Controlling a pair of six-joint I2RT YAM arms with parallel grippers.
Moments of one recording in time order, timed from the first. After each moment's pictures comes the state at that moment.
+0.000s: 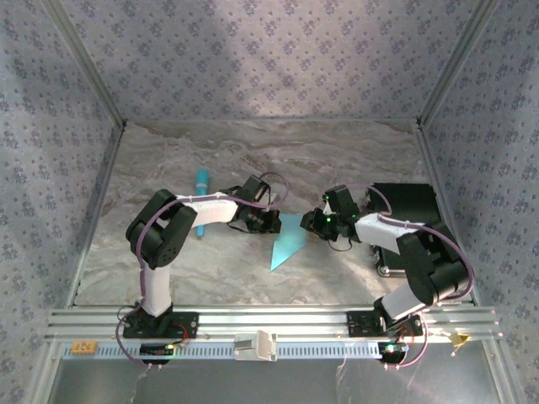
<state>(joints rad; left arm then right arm) -0.70 1.93 1.12 -0.28 0.47 -0.56 0.43 1.53 0.65 -0.08 -0.36 0.82</state>
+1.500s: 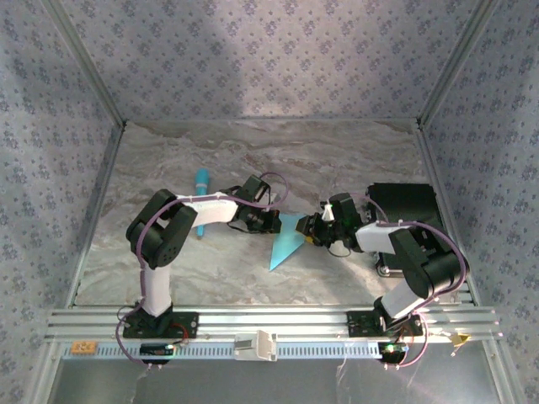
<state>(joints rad) -0.70 1.94 1.12 -0.28 0.48 -0.57 0.42 1.56 0.51 0.25 -0.58 0.97</state>
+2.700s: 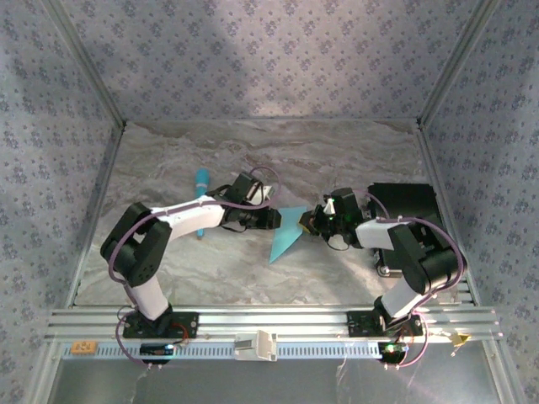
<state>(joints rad) -0.72 1.71 1.02 -0.27 0.37 -0.56 0.39 1.59 0.55 0.32 -0.55 1.09</state>
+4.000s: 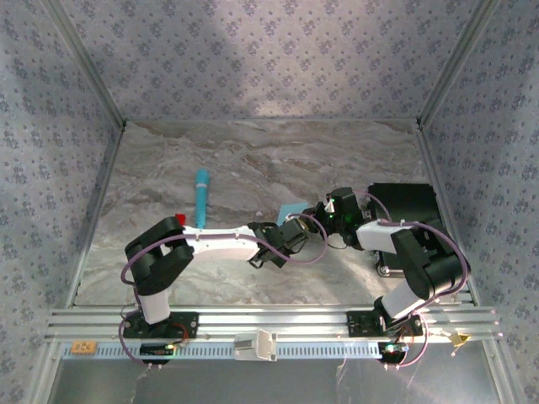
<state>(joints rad) -1.14 1.80 1.10 -0.48 -0.32 -0.32 0.41 1.55 0.54 0.34 -0.50 1.22</state>
